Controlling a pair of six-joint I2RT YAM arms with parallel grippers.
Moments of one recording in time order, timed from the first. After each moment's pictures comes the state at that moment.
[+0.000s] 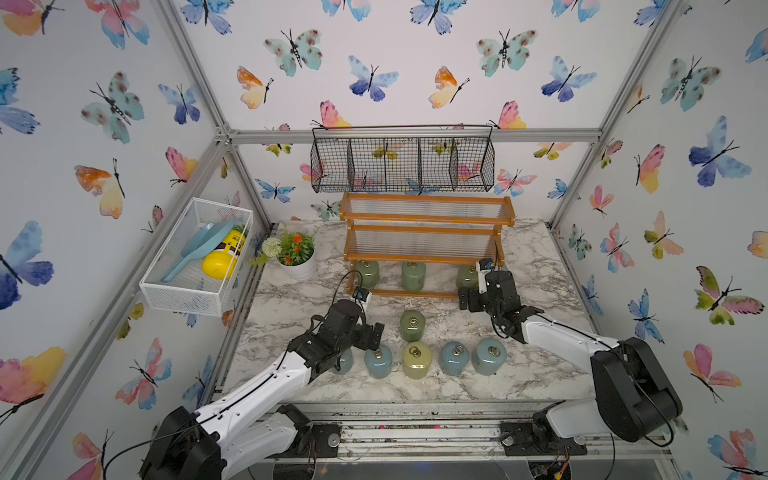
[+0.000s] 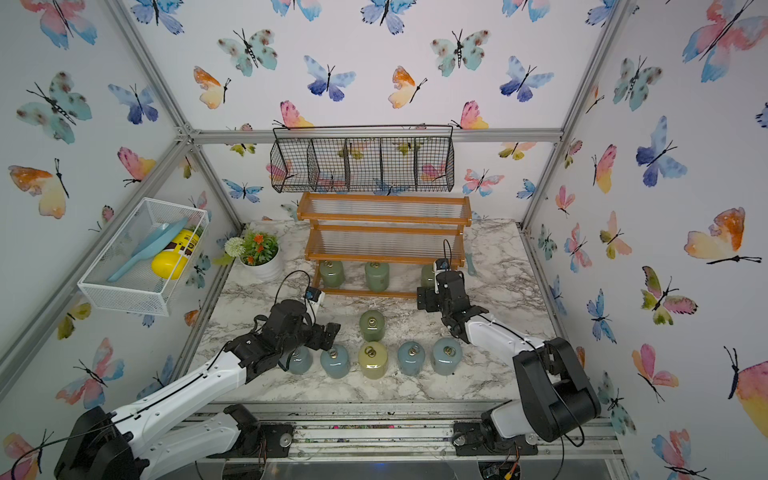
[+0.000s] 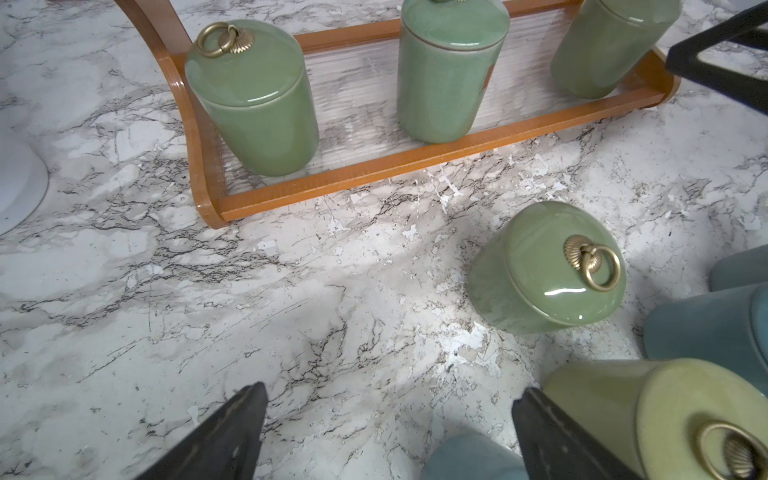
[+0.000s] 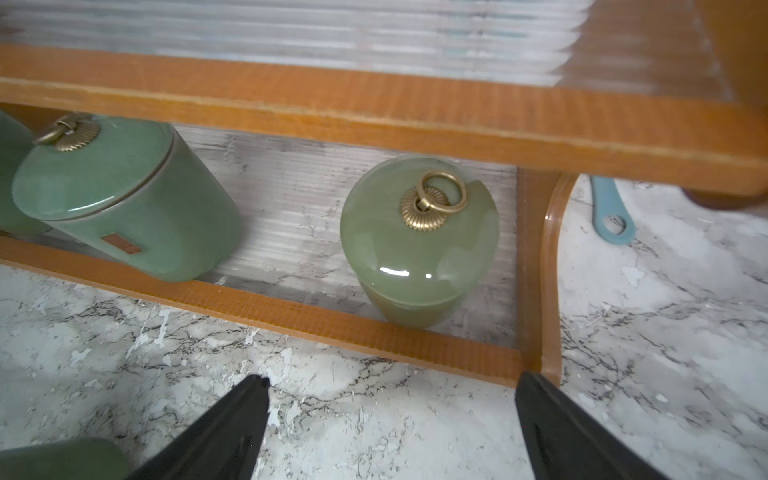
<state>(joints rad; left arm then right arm) -0.65 1.02 0.59 -0.27 -0.12 -0.21 0.44 1.45 0.71 0.10 0.16 0.18</state>
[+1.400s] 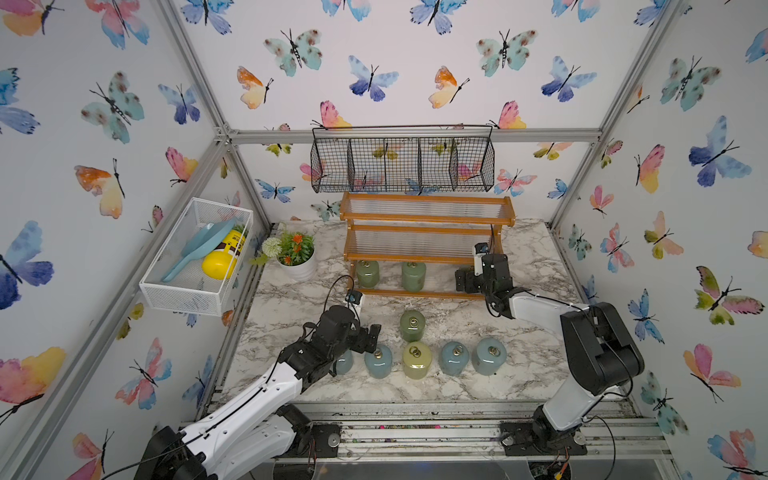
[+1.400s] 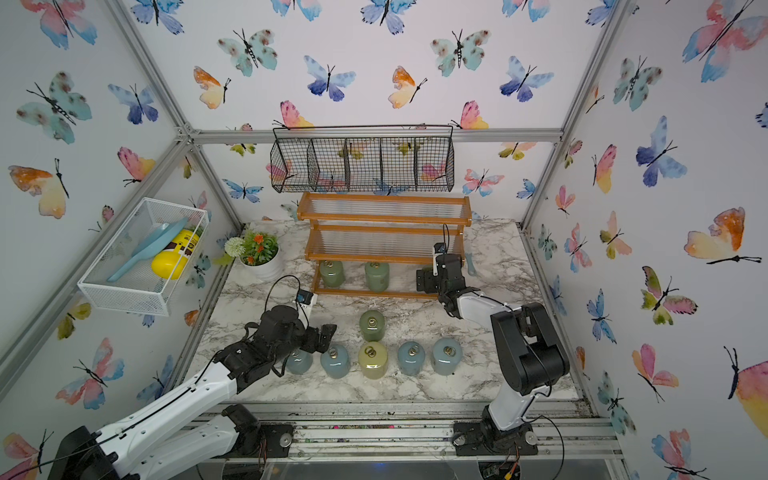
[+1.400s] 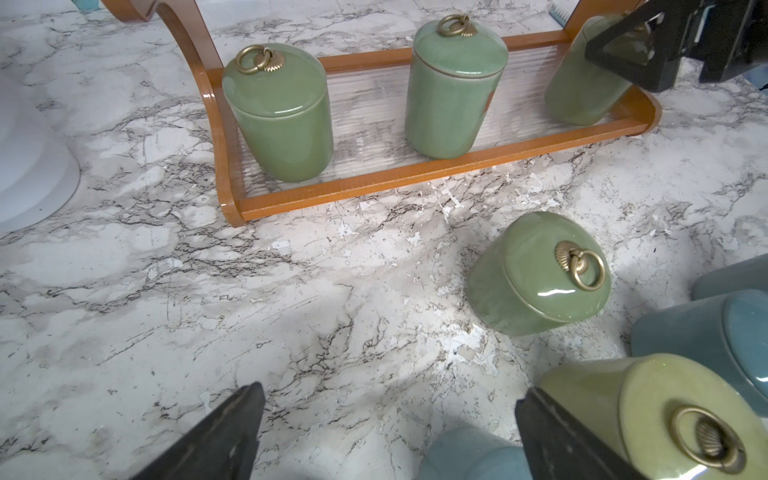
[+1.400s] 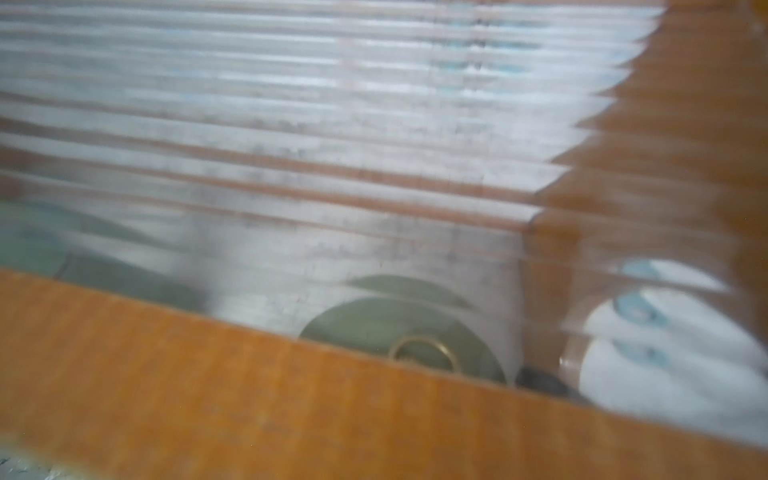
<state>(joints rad) -0.65 0.92 0.54 -0.27 -0.13 -0.24 0.35 1.71 0.92 0.19 0.10 0.12</state>
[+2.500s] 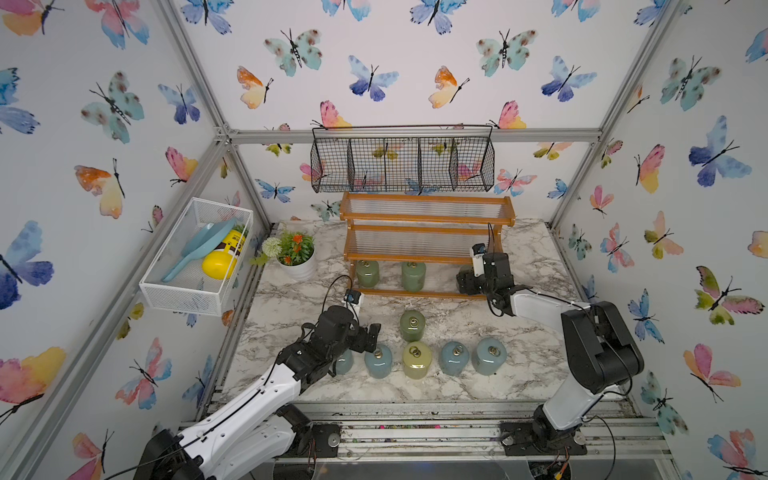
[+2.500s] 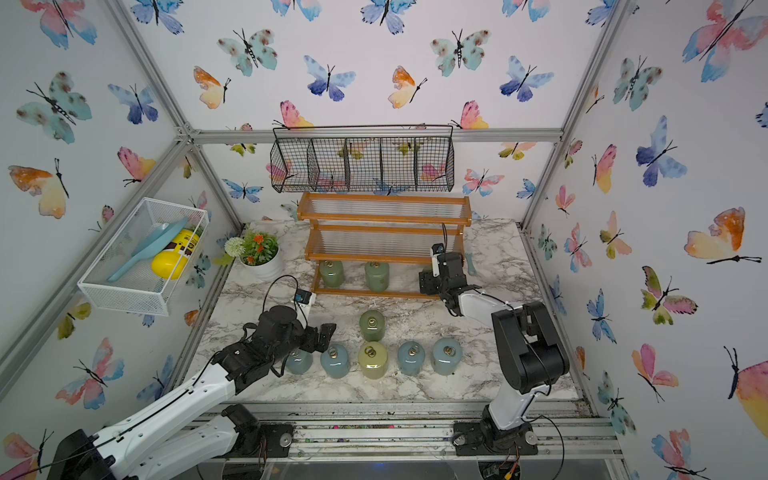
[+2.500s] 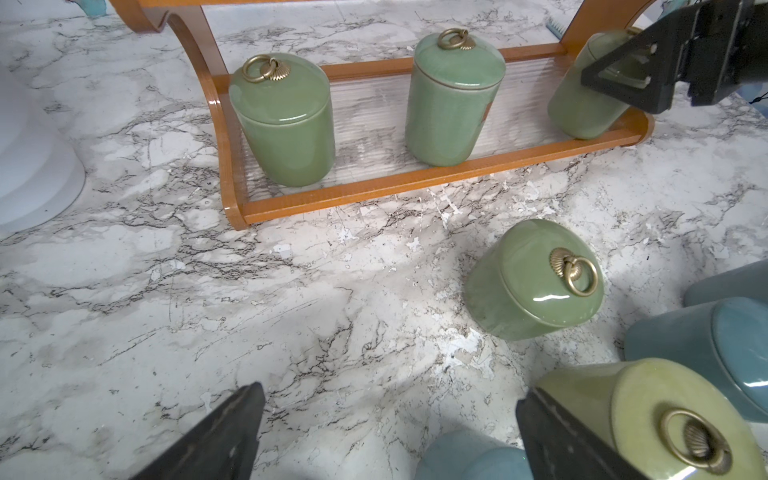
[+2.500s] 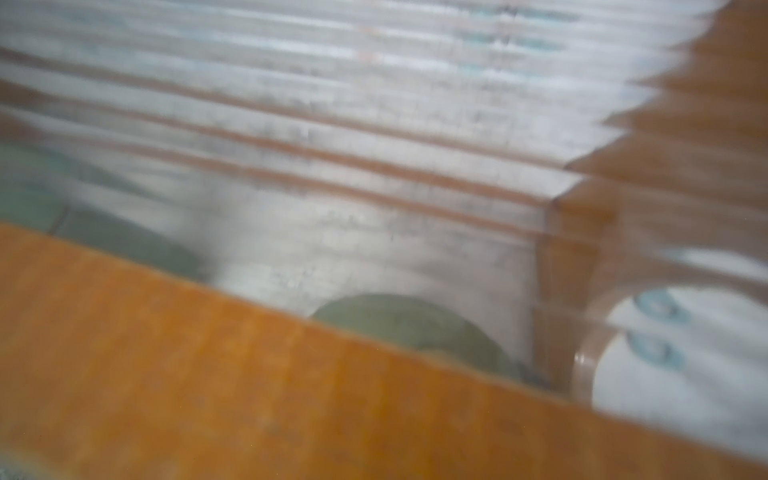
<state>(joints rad) -0.65 0.90 0.54 -0.28 -0.14 -0.25 0.35 1.69 0.92 0.11 0.02 0.07</state>
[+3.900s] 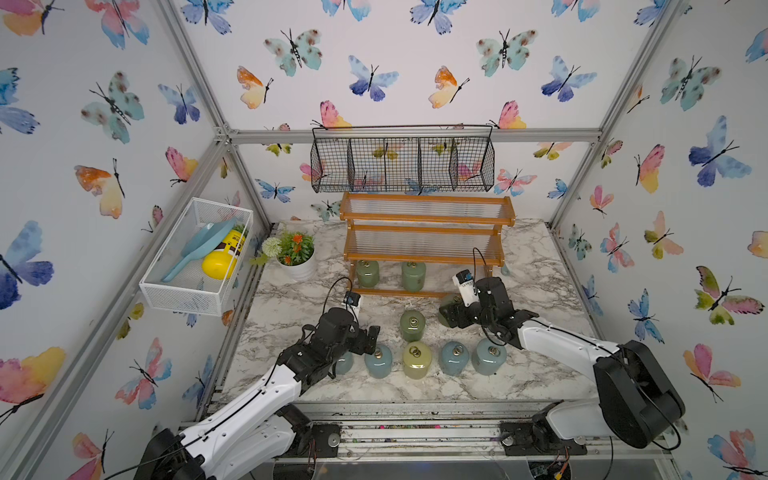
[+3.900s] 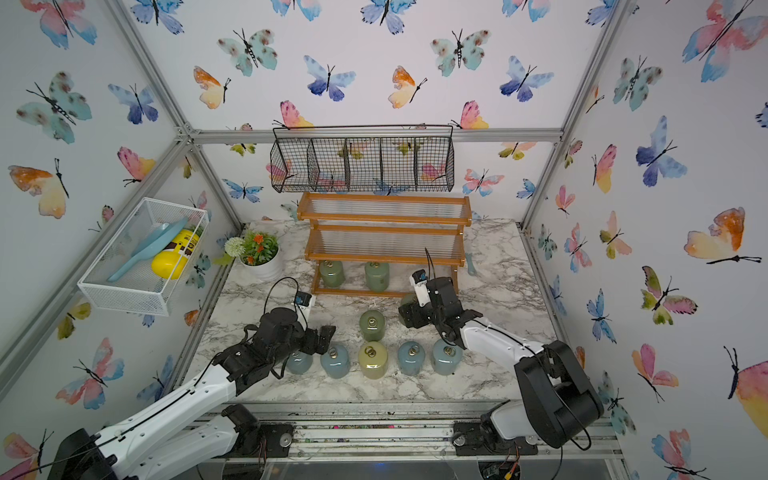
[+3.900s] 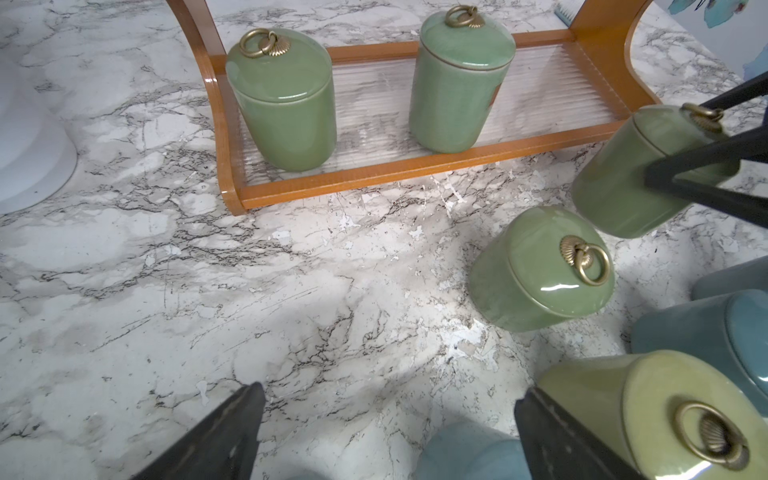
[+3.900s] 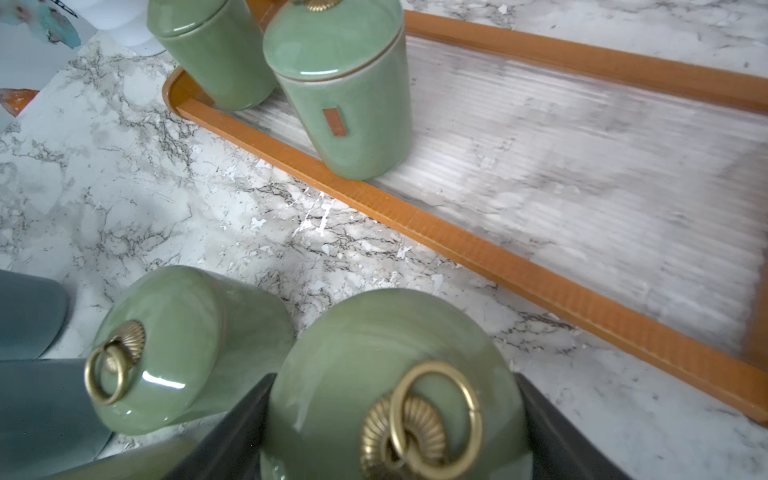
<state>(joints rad) -0.65 0.90 0.52 -0.27 -0.14 -0.27 0.55 1.41 0.70 0.00 -0.13 0.12</state>
